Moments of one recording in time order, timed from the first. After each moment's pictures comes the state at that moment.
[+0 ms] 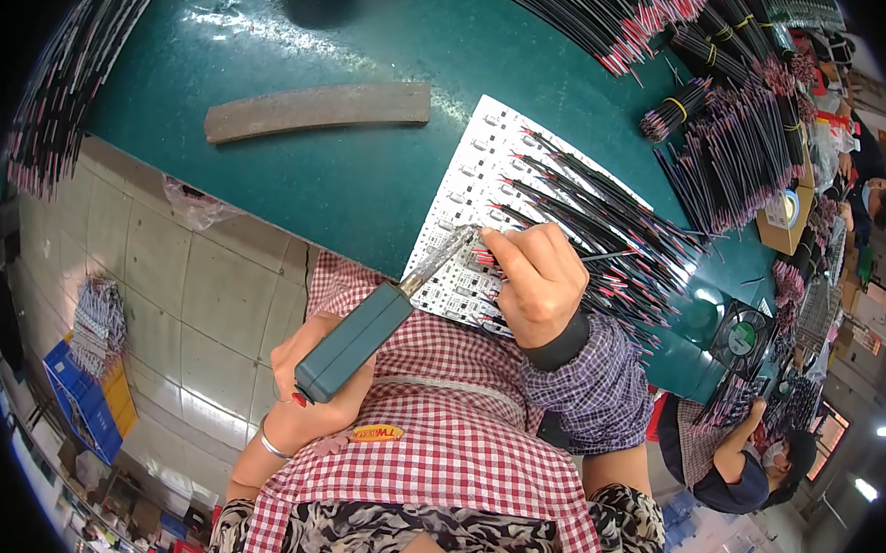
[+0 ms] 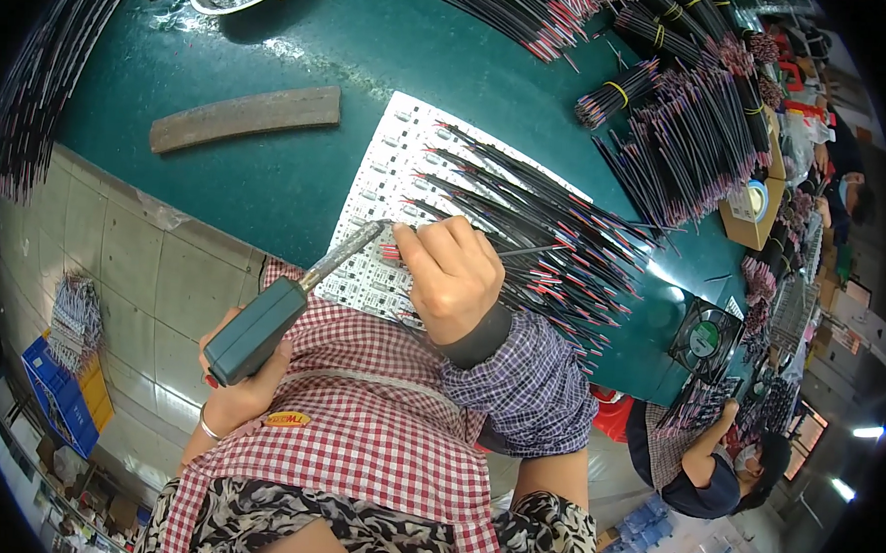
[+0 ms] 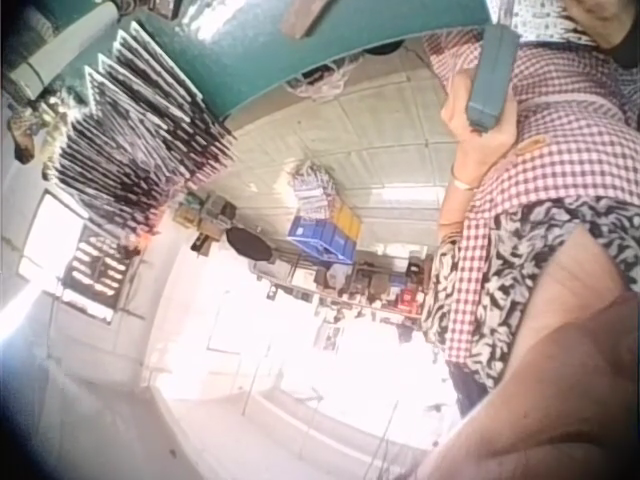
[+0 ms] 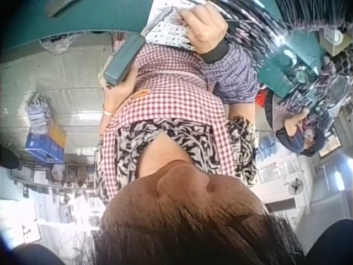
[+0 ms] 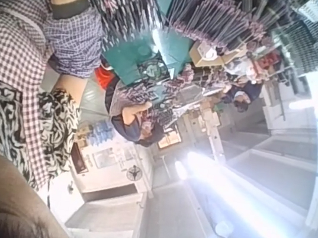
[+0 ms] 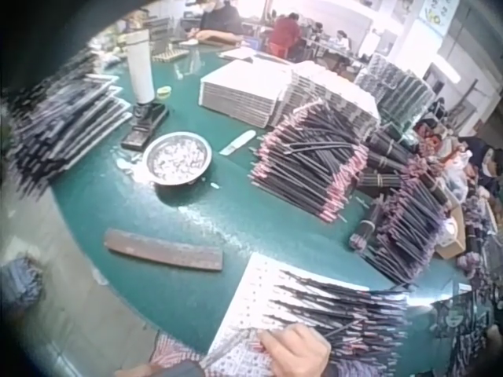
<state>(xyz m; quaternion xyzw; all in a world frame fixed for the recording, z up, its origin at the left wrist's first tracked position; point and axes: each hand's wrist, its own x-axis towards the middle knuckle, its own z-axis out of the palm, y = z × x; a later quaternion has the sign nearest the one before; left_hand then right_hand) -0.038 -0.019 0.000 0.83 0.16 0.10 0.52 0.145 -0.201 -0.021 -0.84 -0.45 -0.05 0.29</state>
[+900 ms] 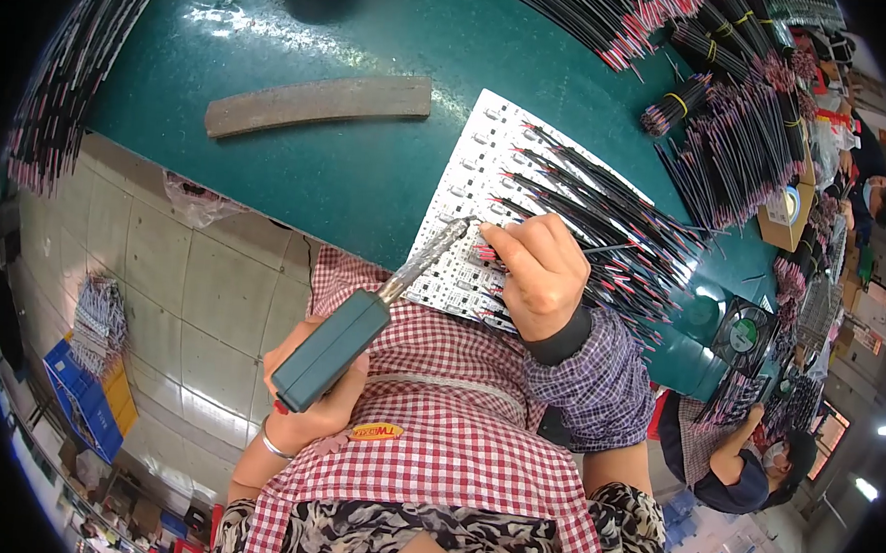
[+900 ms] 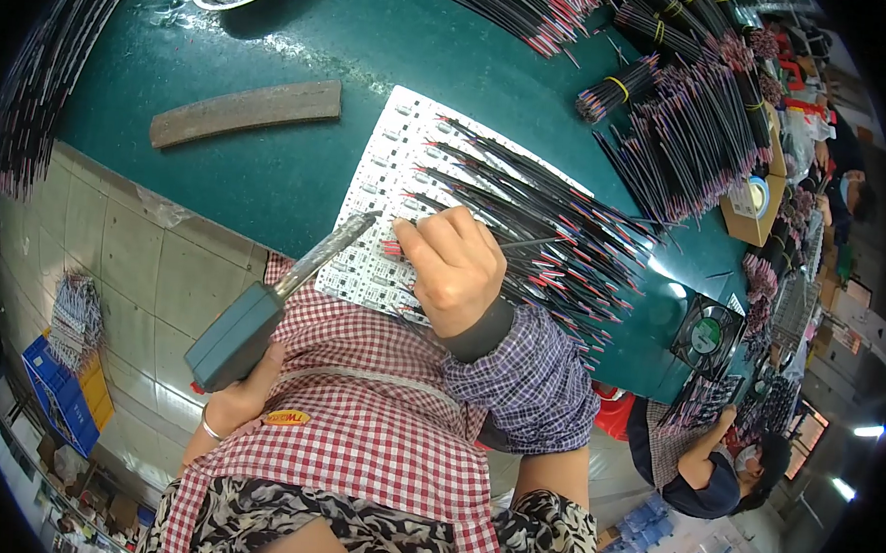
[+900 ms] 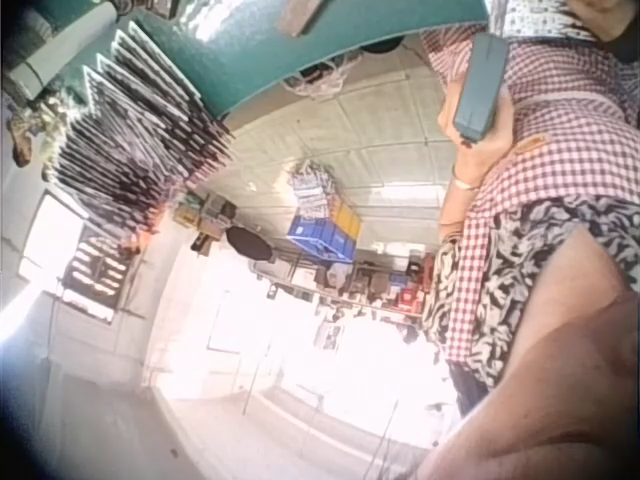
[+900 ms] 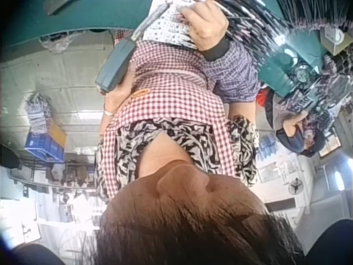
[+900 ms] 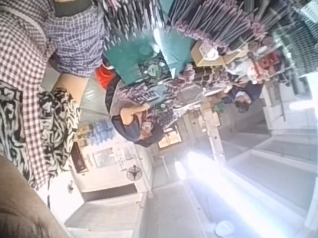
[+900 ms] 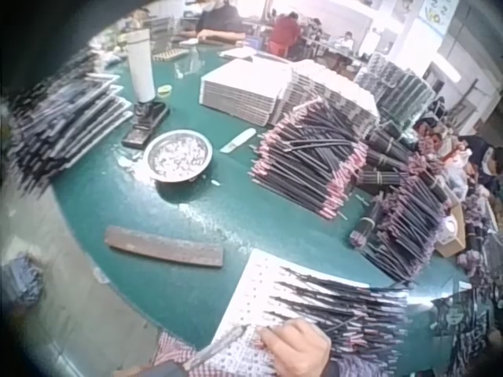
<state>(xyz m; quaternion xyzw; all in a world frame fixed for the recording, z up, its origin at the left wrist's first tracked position) -0.065 -0.023 -0.013 0.82 0.19 0.09 0.53 0.148 -0.201 -0.023 -0.83 -0.46 -0.05 0.31</state>
